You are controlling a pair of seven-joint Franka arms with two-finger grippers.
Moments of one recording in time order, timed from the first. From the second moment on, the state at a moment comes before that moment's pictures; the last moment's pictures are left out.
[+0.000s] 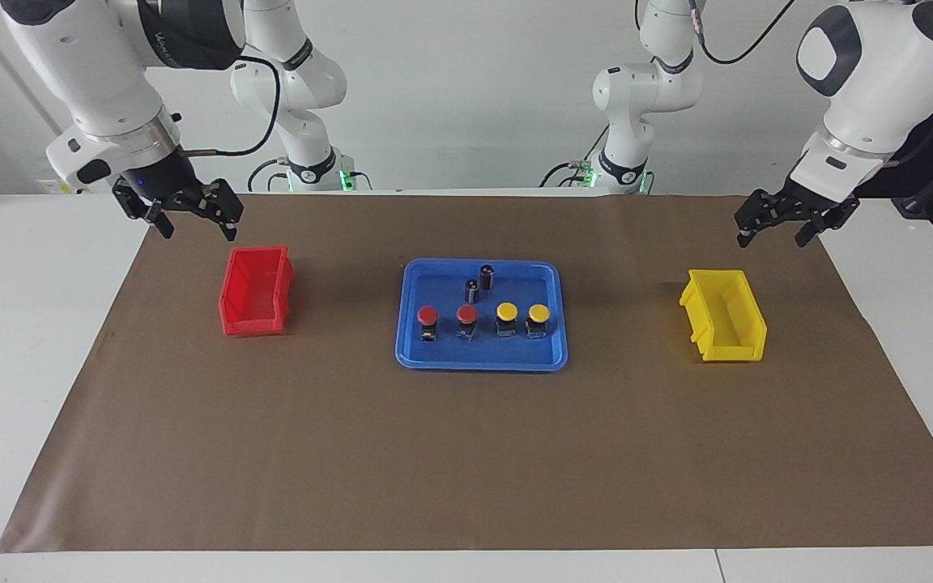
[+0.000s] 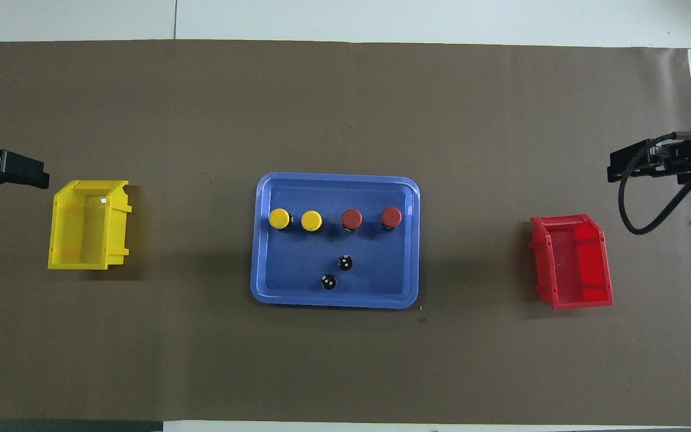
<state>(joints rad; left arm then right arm) -0.03 -0.02 -0.01 -1.68 0.00 1.65 0.05 0.09 0.01 -0.06 -1.59 0.00 1.58 0.07</state>
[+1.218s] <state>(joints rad) -0.04 -0.02 -0.03 -1.68 0.00 1.63 0.05 0.49 0.32 -0.02 -1.73 0.03 2.08 0.54</state>
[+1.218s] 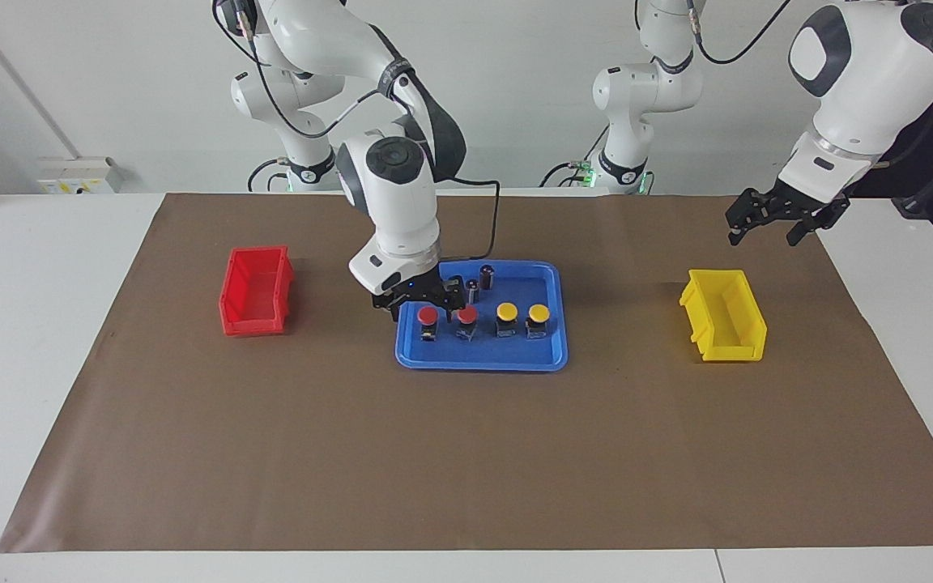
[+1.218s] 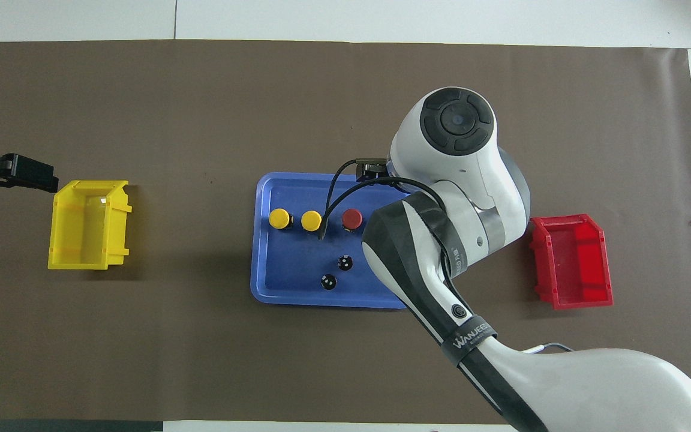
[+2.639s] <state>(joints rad) -0.04 -0.02 -0.03 -1.68 0.00 1.63 0.05 0.53 0.27 -0.02 -1.94 0.03 2.26 0.54</state>
